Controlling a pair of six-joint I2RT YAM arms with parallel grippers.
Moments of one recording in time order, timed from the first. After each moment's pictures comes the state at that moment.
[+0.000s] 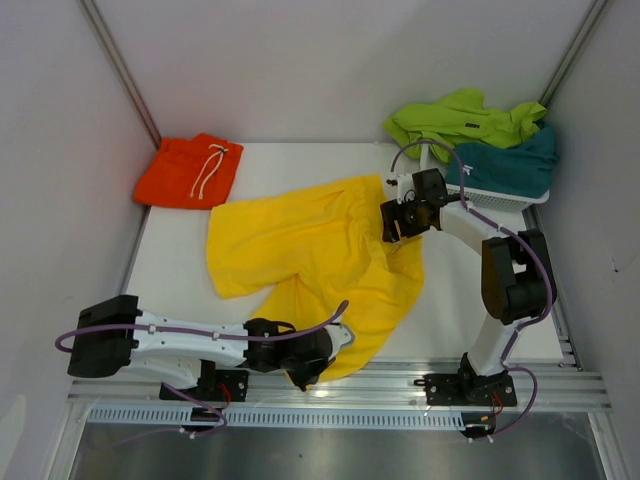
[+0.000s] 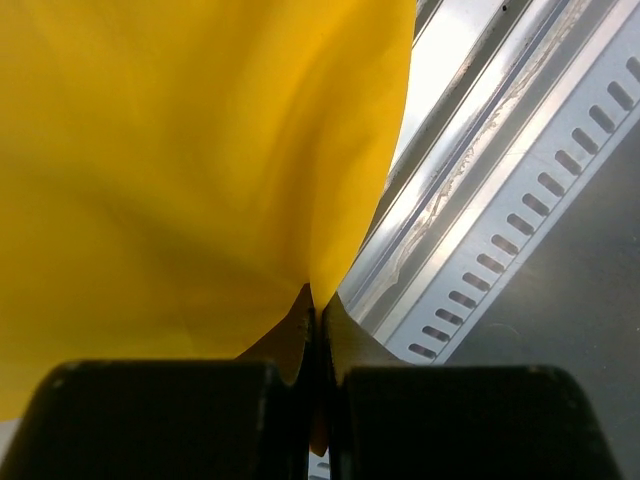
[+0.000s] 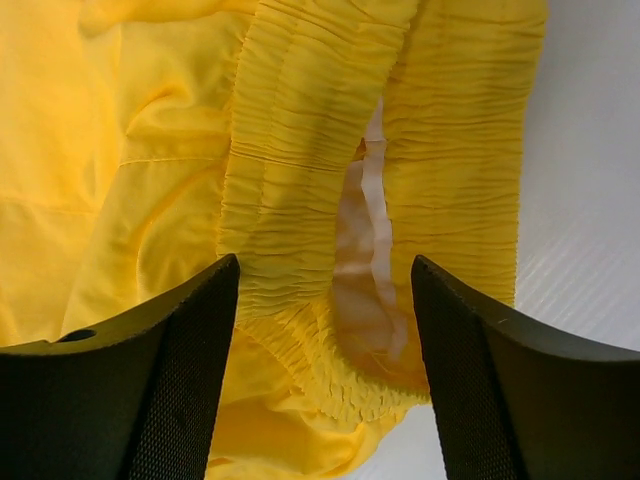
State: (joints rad) left arm -1.45 1.24 0.61 -0.43 0.01 -0.51; right arm 0.26 1.80 1.22 -0.37 -0.29 -0.10
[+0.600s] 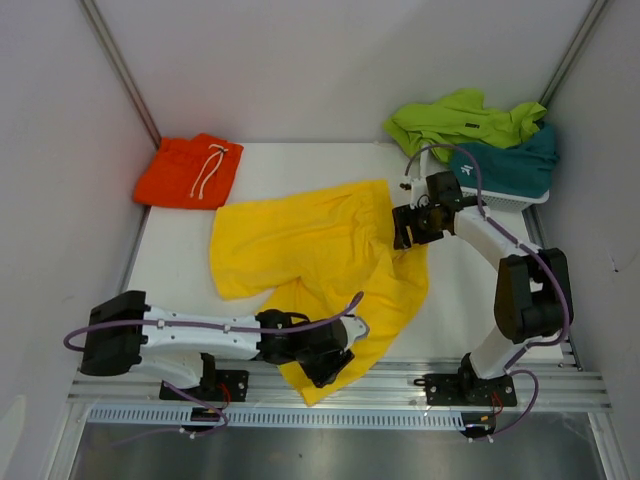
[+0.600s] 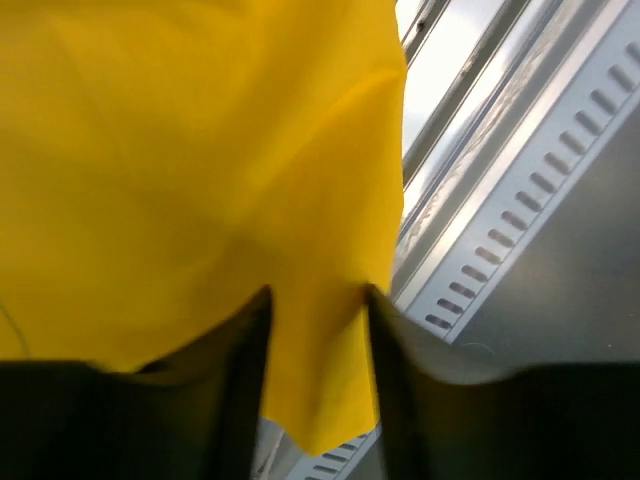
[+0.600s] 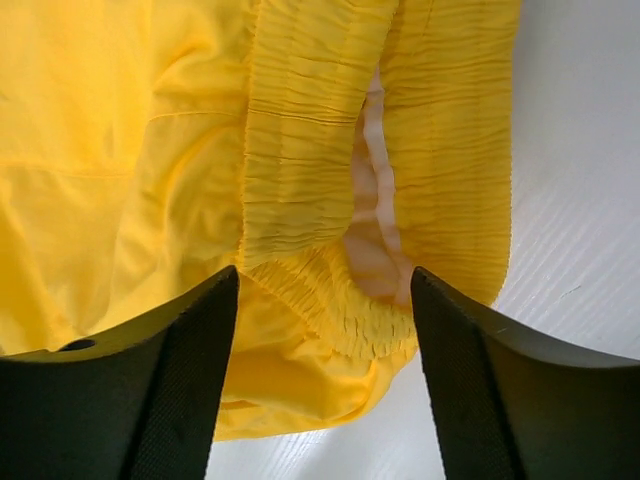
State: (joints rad) left arm -1.44 1.33 0.73 -0.49 -0.01 -0.47; right arm 0.24 1.68 1.19 -0.56 -0.28 -0.10
